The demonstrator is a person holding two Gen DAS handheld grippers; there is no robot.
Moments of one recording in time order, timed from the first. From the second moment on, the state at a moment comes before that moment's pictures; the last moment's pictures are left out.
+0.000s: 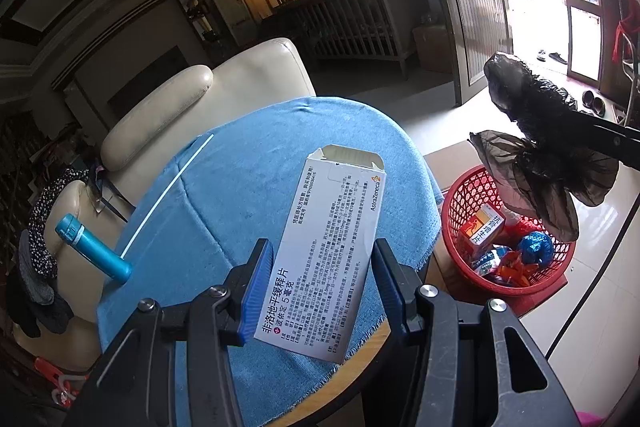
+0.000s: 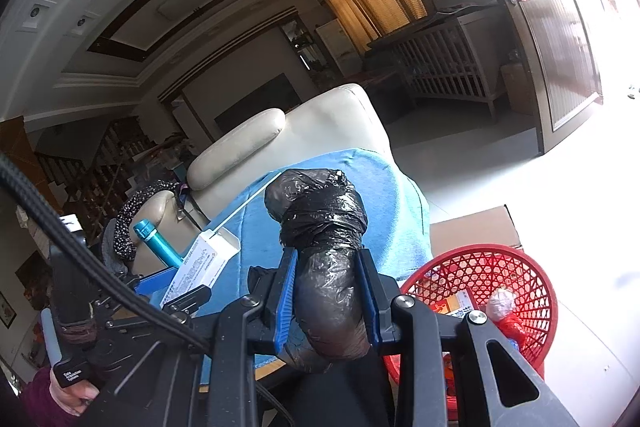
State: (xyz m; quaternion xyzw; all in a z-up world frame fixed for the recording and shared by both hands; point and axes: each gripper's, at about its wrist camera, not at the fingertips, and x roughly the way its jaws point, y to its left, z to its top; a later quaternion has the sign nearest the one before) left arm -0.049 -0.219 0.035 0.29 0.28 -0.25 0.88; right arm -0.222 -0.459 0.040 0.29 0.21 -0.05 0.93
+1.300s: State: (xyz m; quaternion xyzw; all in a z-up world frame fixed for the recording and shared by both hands) left arm -0.062 -0.254 0.022 0.34 0.27 -0.28 0.86; right arm -0.240 -0.460 0.048 0.31 0.21 -0.10 0.92
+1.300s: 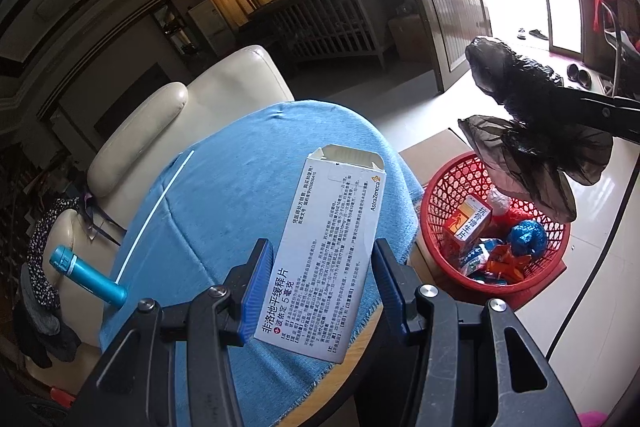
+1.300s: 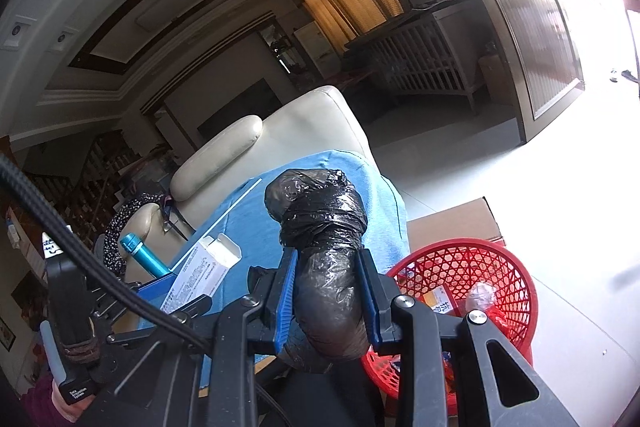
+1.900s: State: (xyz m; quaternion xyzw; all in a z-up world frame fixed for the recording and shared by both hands) left arm -0.068 -0.280 0.009 0.36 0.28 -0.31 0.83; right arm -0.251 -0.464 0.056 0.33 0.22 -0.12 0.91
